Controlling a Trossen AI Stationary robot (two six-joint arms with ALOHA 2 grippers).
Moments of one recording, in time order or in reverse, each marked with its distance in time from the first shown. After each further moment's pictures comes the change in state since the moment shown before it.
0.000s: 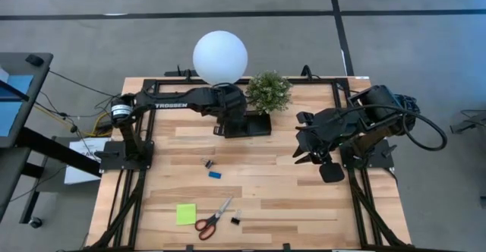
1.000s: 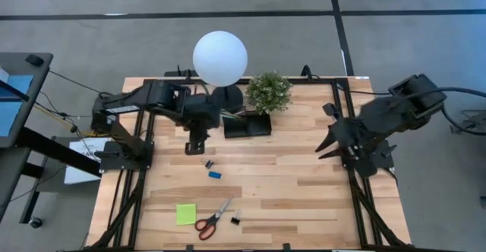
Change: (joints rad) left arm -0.288 -0.169 0.551 -0.699 0.199 -0.536; right arm 0.117 -0.161 -0.023 0.011 0.099 -0.011
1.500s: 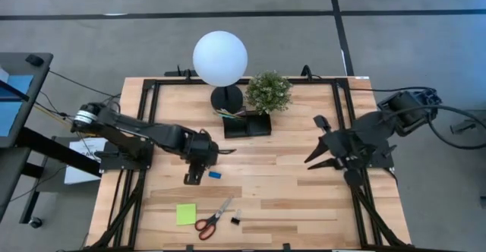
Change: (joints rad) left arm -0.153 -0.181 -0.897 0.654 0.101 -0.051; right arm 0.031 -0.160 -0.423 0.401 0.035 0.001
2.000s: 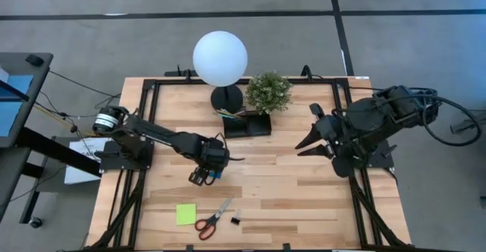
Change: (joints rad) left arm 0.033 0.222 -0.090 0.179 -0.039 0.376; right arm -0.115 0.002 -0.002 0.060 -0.004 0.037
